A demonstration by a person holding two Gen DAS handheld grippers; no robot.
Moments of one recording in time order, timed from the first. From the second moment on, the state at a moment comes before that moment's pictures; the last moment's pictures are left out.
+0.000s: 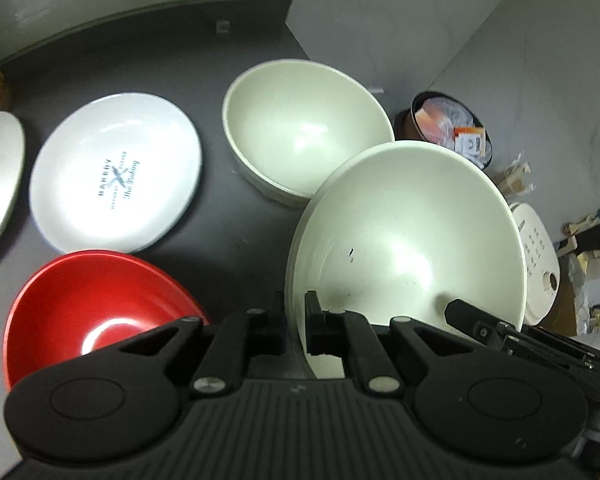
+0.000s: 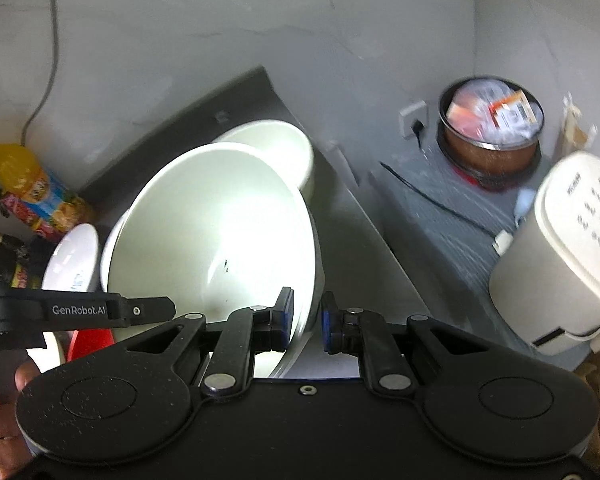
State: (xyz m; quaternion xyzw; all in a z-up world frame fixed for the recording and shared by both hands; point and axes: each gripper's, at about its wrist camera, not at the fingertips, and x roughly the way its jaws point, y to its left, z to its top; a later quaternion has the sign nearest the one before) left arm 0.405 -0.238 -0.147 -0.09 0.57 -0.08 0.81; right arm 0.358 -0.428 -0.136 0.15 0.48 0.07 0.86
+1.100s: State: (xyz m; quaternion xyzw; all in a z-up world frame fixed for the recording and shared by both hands) left arm 0.347 -0.084 -0.082 -0.15 0.52 -0.06 0.84; right arm 0.339 -0.298 -0.103 0.11 0.44 0.16 0.88
